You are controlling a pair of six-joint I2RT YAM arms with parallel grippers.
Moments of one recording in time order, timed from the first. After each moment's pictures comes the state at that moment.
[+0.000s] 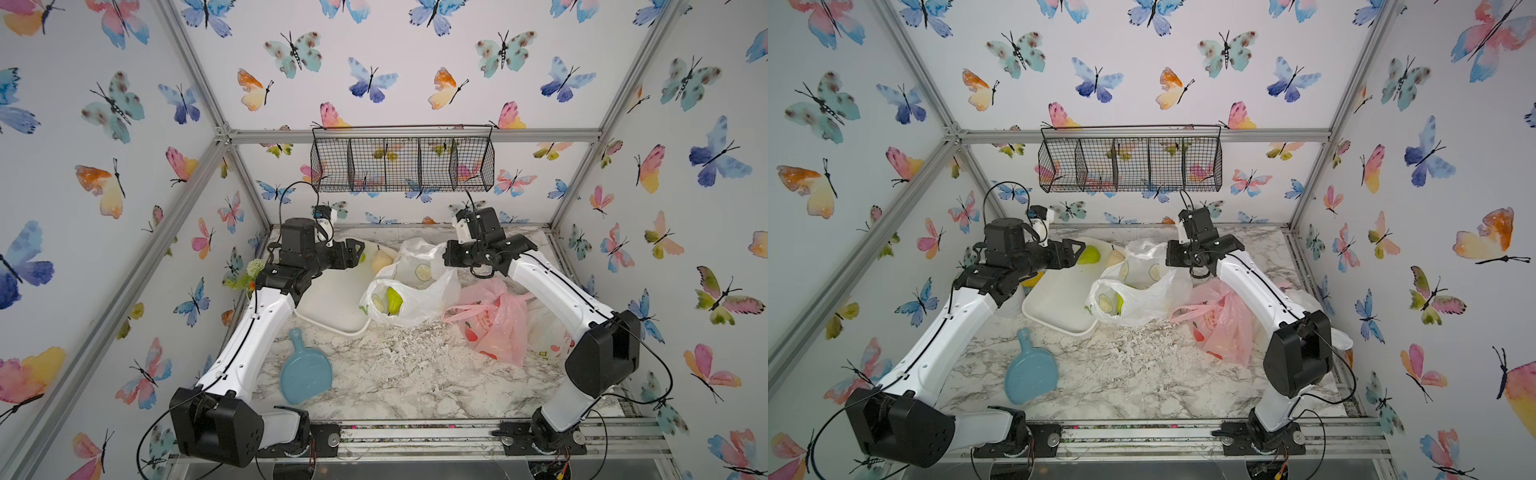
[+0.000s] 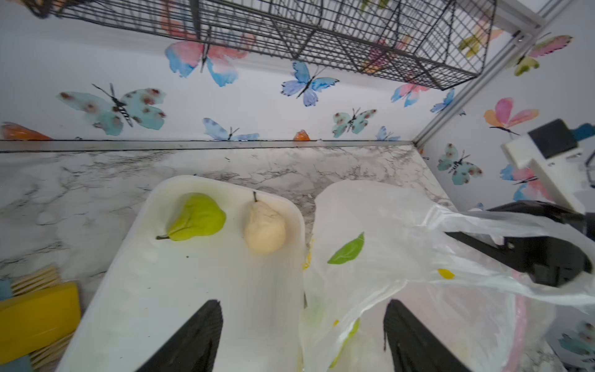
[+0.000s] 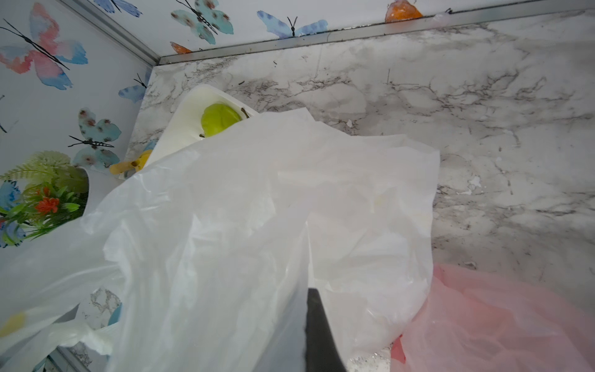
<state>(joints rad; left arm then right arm) -0.21 1.33 1.26 -0.42 0.29 -0.22 0.49 1.70 1.56 -0.68 -0.16 0.38</state>
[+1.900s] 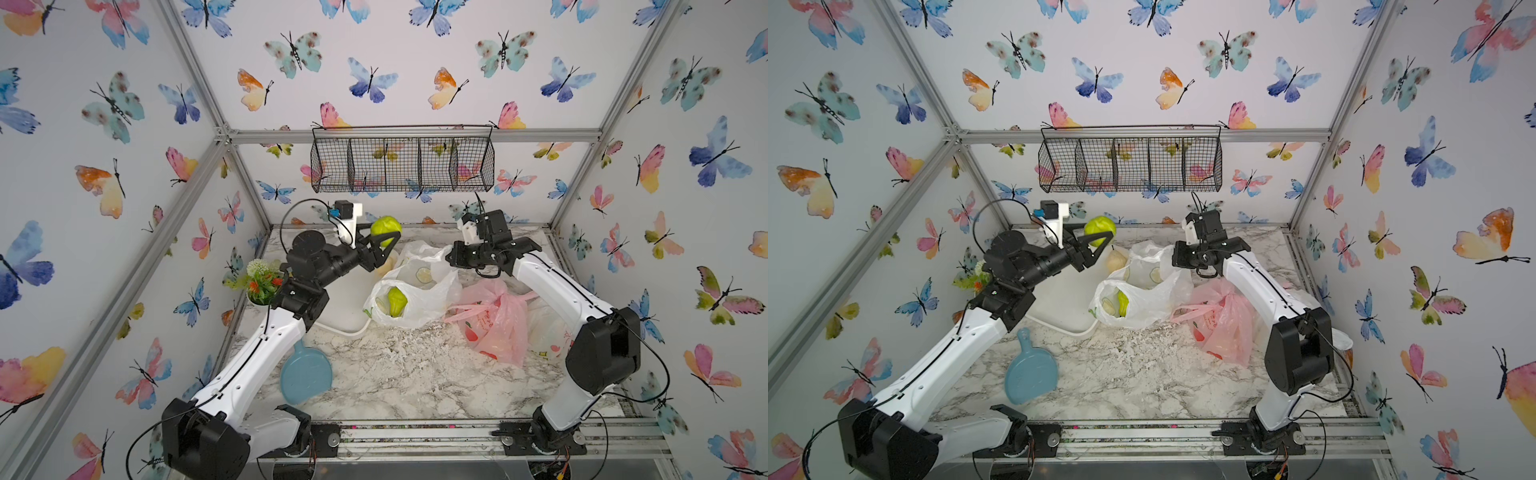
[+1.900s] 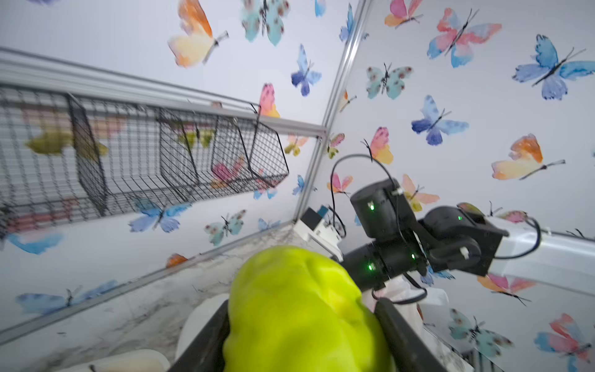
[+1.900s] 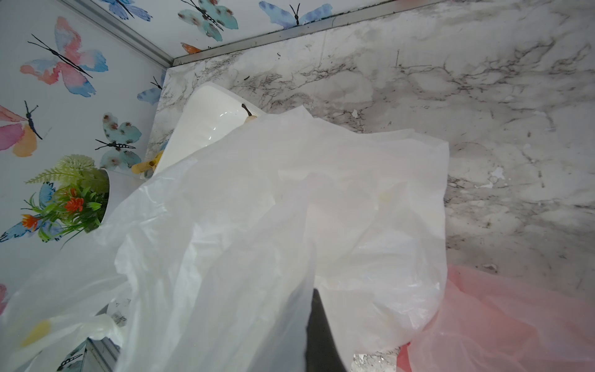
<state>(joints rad) -0.42 1.24 1.03 0.26 0.50 -0.38 0.41 1.71 1.52 -0.61 -0.31 0.40</state>
